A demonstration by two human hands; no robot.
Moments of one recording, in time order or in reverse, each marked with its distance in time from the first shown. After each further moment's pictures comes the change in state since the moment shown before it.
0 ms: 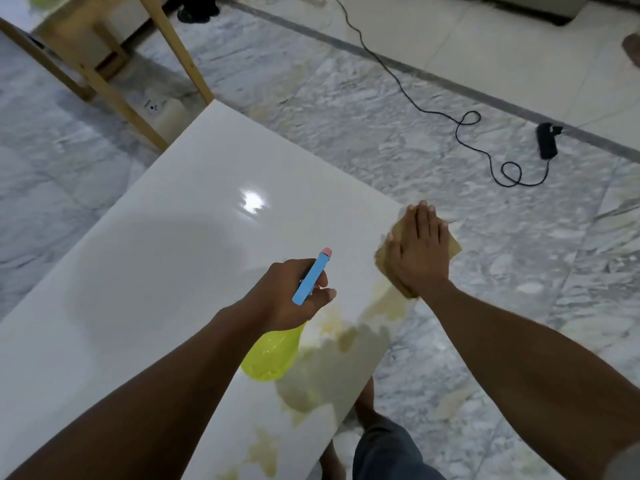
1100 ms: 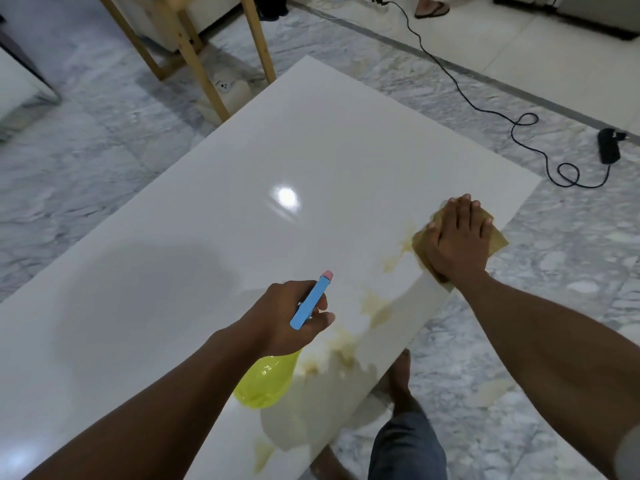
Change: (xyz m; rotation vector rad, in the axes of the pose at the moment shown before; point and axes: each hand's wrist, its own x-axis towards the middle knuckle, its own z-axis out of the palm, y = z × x) left_hand -0.221 -0.144 0.035 -0.056 0.070 -0.073; right_hand -0.136 -0.082 0.051 -0.043 0.111 0.021
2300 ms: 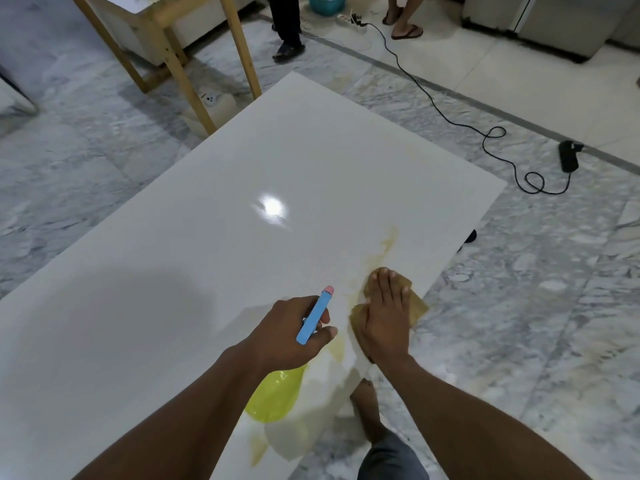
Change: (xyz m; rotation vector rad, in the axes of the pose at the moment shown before) left_hand -0.016 -0.002 0.030 -0.041 -0.028 -0.027; right_hand -0.168 -0.082 0.018 0.276 -0.024 -0.135
